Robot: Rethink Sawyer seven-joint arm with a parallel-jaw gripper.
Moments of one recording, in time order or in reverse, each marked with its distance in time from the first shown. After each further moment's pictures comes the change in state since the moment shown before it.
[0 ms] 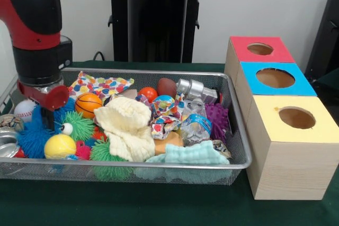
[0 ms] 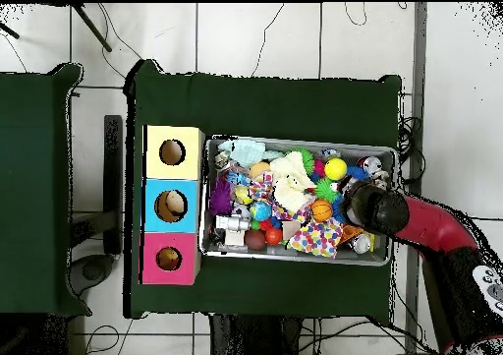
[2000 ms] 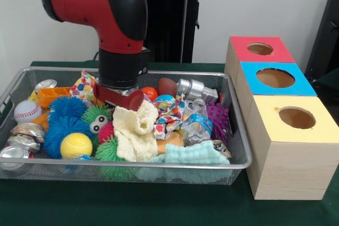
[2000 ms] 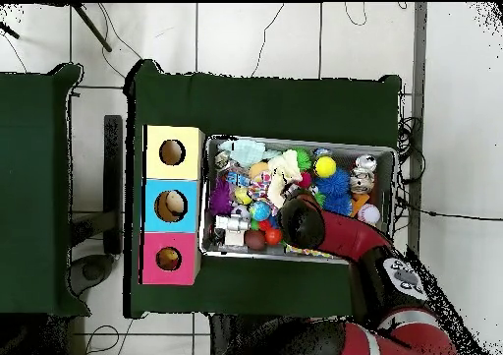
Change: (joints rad) arm 0.329 0.018 -0.222 0.210 0.277 -0.399 0.061
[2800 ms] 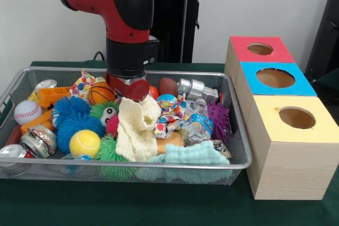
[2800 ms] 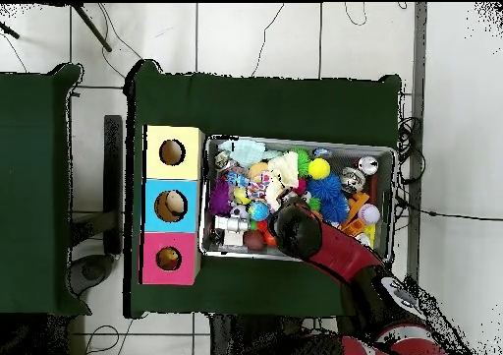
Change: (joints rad) arm 0.004 -0.047 -0.001 0.145 0.230 -0.034 0.031
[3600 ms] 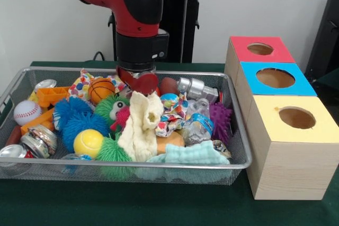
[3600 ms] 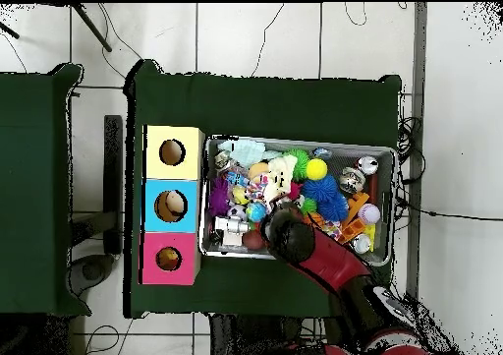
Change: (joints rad) arm 0.031 -0.031 0.000 0.079 0.118 -0.015 0.000
